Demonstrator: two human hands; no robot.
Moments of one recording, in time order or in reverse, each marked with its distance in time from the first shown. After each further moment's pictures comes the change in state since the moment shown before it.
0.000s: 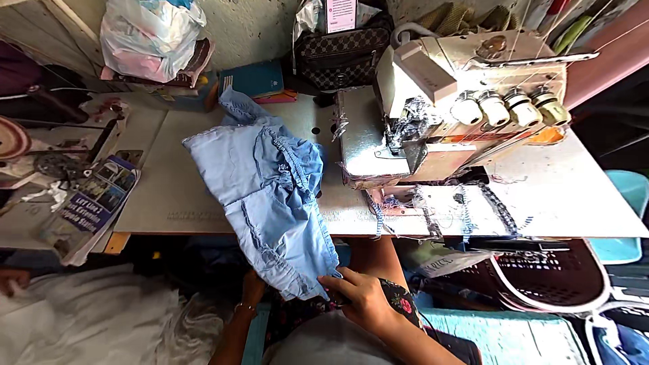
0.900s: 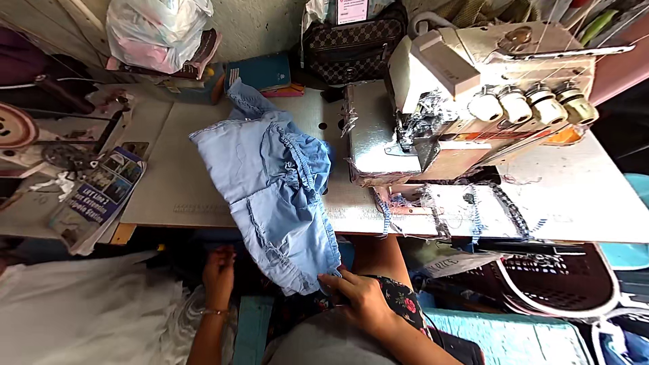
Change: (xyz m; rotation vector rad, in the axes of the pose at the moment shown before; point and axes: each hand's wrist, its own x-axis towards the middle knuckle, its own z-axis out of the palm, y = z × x) left_hand 0.003 0.007 -0.075 -0.256 0.389 0.164; right_hand -0.008 -0.006 0.008 0.034 -0.085 0.067
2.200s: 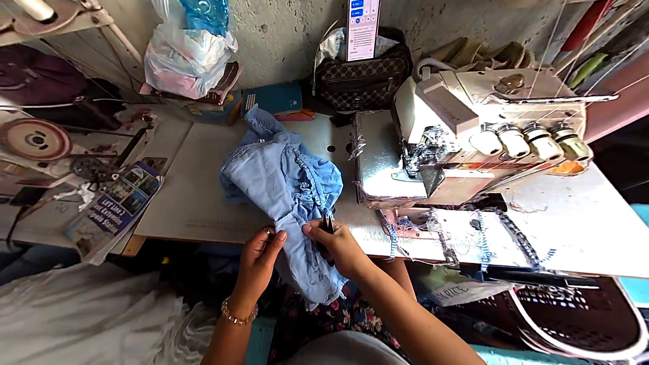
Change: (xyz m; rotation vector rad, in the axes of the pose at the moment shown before) left_hand 0.015 0.153 0.025 -0.572 -0.266 0.306; right_hand 0.163 -0.012 -0.019 1.161 -0.077 0.757
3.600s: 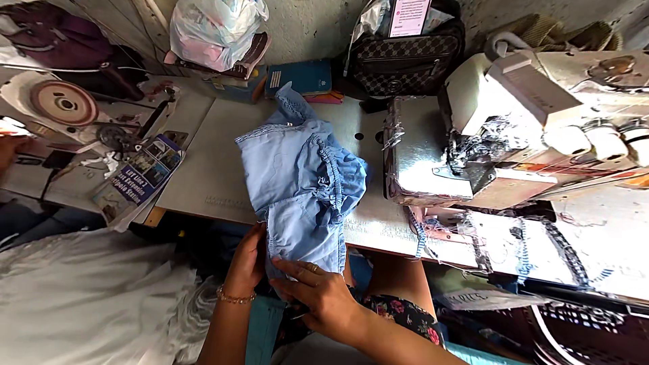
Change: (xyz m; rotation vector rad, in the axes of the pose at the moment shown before) left_hand -0.013 -0.003 -0.037 -0.478 0.306 -0.587; right_hand -0.046 0.065 0.047 -0.996 -0.289 -0.874
